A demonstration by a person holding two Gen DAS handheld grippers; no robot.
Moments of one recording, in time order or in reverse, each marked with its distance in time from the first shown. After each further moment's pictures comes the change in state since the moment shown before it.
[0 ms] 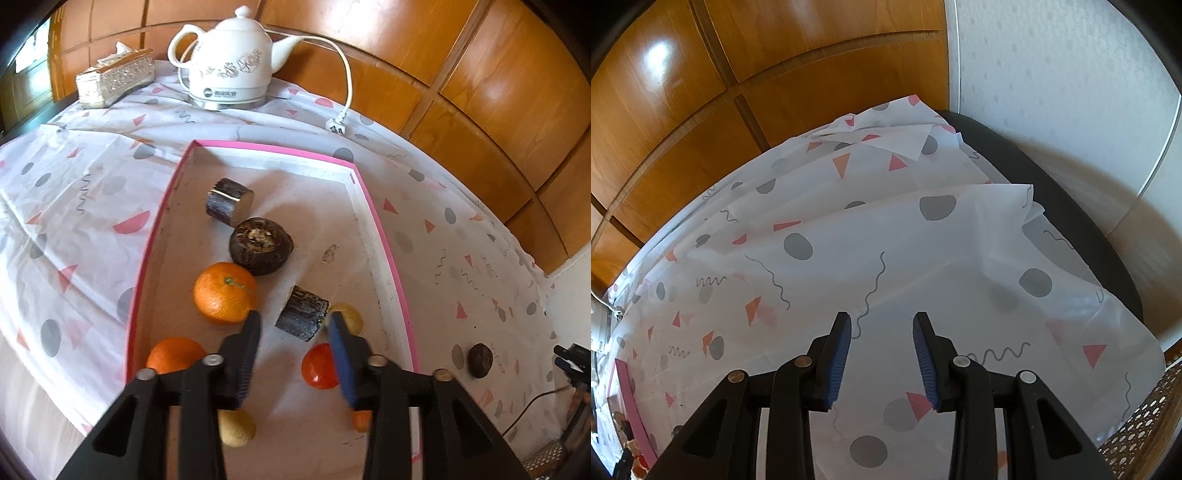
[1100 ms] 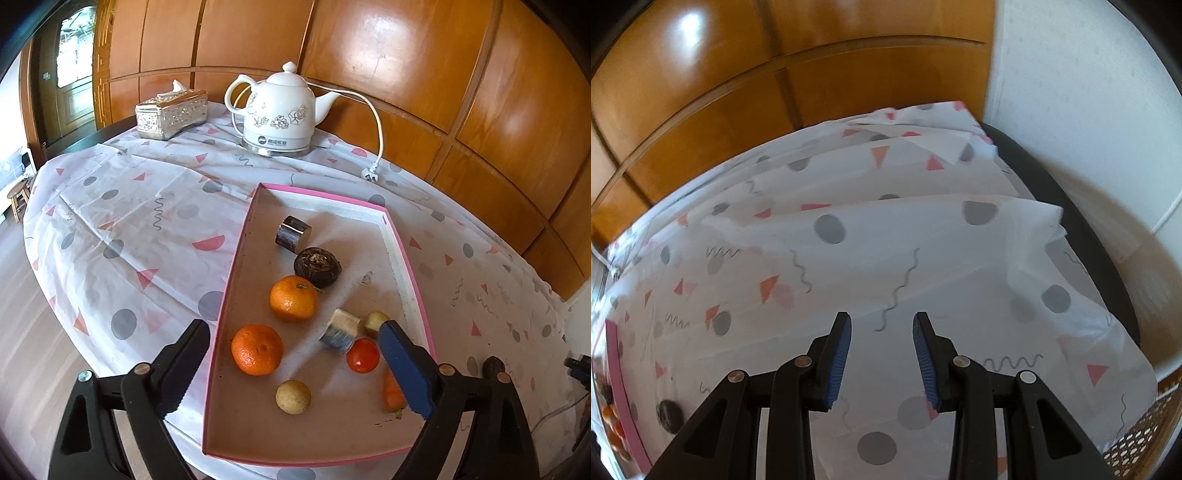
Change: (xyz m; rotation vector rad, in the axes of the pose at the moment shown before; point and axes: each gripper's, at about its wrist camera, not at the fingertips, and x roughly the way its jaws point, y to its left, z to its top) left arm -0.054 0.020 -0.022 -0.043 -0.184 0.125; right arm 0.003 0.033 -0.009 -0.168 0.002 0.000
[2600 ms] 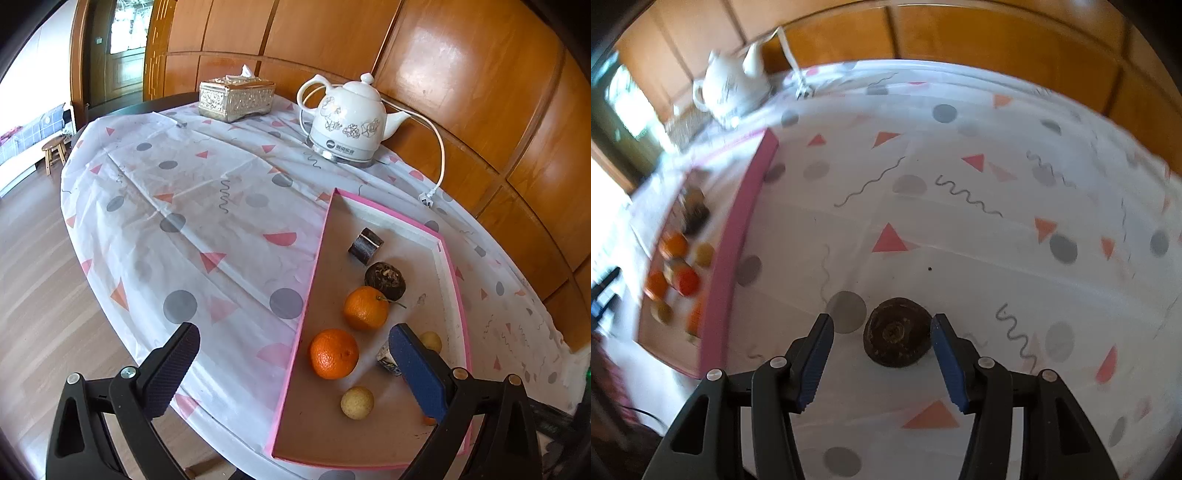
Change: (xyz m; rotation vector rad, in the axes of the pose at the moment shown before) left arm -0.003 0.056 -0.004 -0.185 -0.003 0.084; right arm -0.001 0.241 -0.115 -0.616 0.166 0.365
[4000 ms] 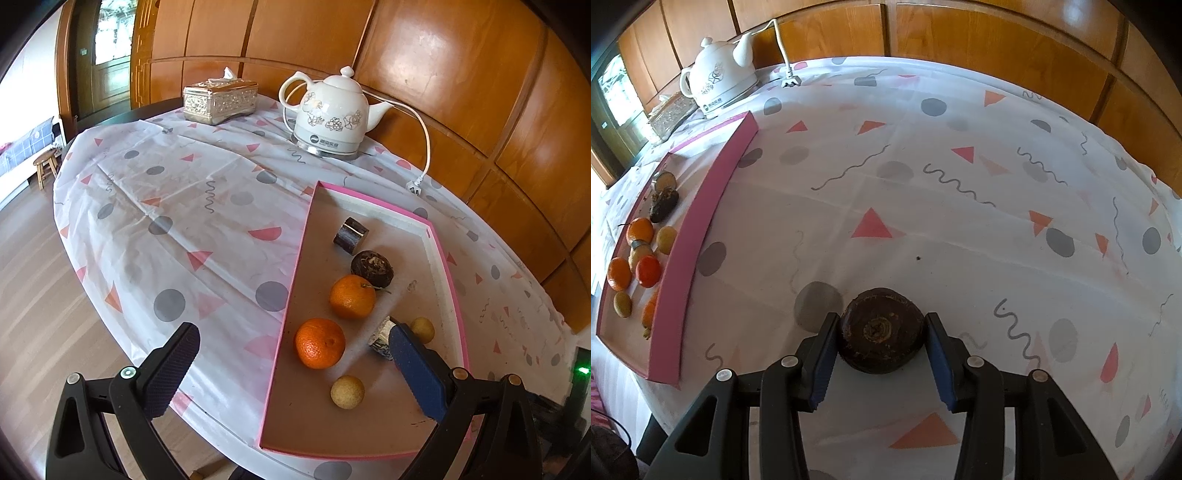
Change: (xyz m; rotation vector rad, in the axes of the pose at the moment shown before) left arm -0.004 -0.011 -0.005 0.058 0.002 -0.012; right arm 0.012 0.004 -0.013 0.009 -0.048 -0.069
